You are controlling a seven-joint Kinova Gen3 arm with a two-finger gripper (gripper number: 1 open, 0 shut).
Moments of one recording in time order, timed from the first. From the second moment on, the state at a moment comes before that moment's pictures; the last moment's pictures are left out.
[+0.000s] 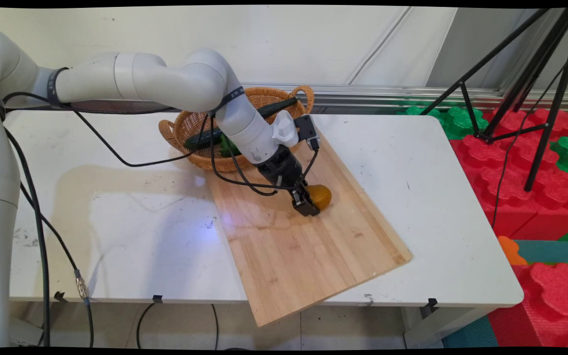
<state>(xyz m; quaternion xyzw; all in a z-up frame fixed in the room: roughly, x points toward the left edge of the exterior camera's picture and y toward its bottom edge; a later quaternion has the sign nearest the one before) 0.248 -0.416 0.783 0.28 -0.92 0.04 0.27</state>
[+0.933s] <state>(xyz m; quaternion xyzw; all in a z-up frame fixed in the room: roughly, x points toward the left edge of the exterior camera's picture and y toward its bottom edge) 0.278 -0.384 0.837 0.27 -0.91 0.05 0.31</state>
